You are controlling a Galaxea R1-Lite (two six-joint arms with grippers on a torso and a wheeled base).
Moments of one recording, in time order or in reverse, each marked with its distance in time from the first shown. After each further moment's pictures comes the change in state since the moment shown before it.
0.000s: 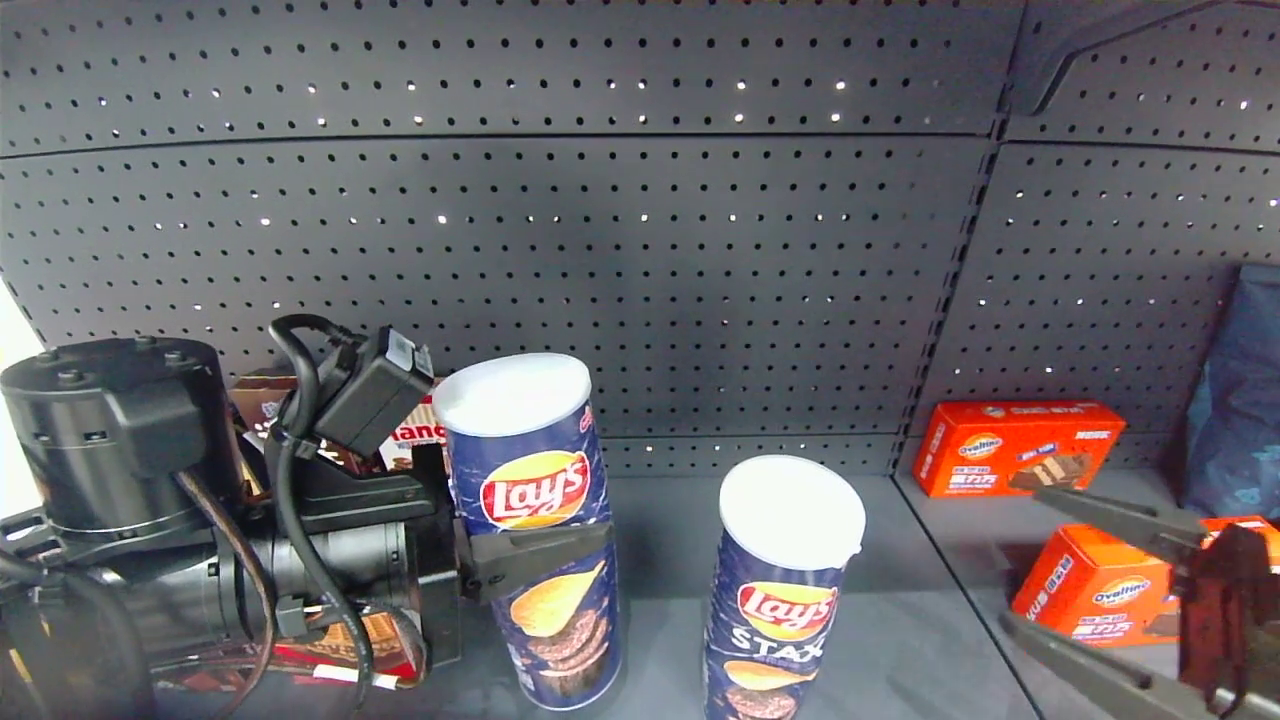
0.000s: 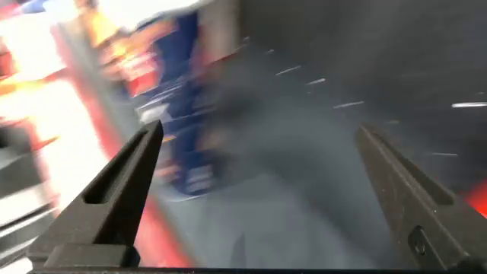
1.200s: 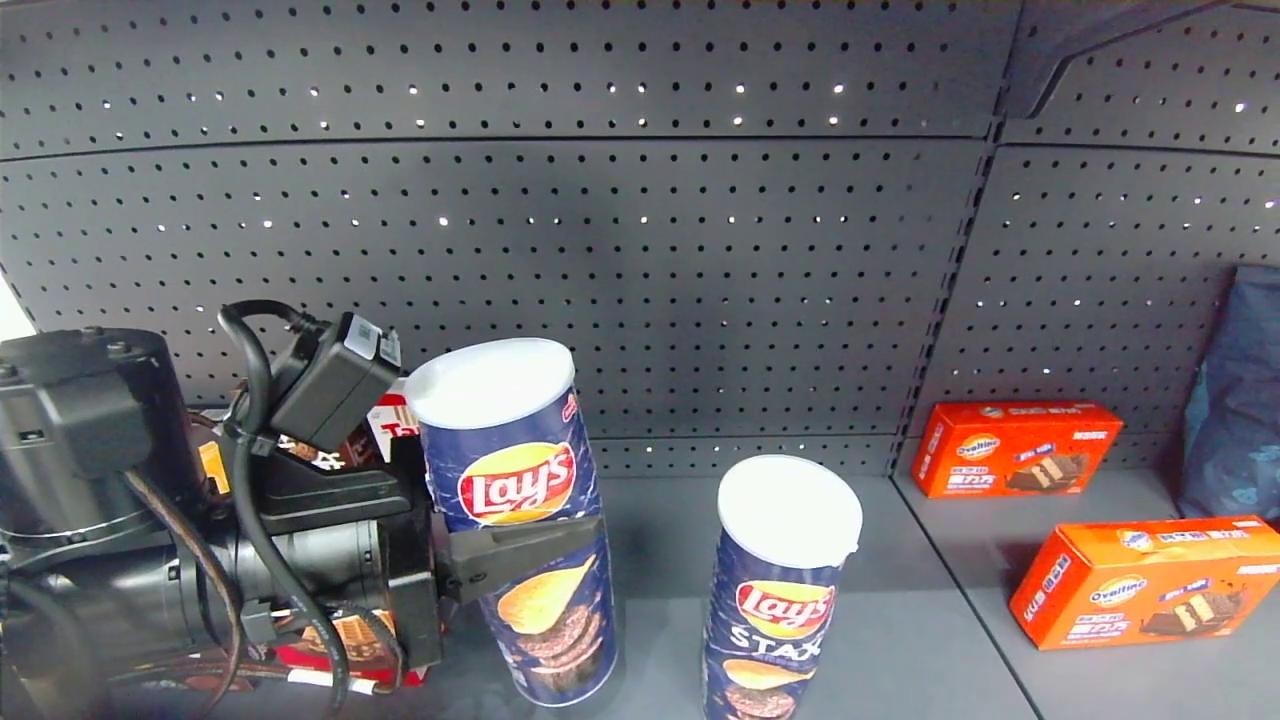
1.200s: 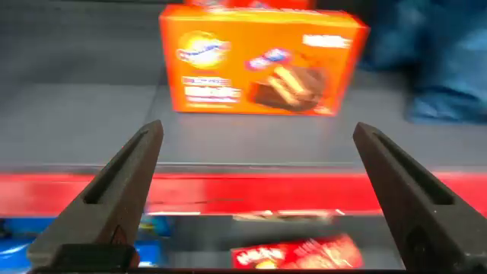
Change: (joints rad) left arm 0.001 -0.042 0.001 0.004 -0.001 0.002; right arm -0.247 -0.991 0.143 0.937 -0.549 0.059
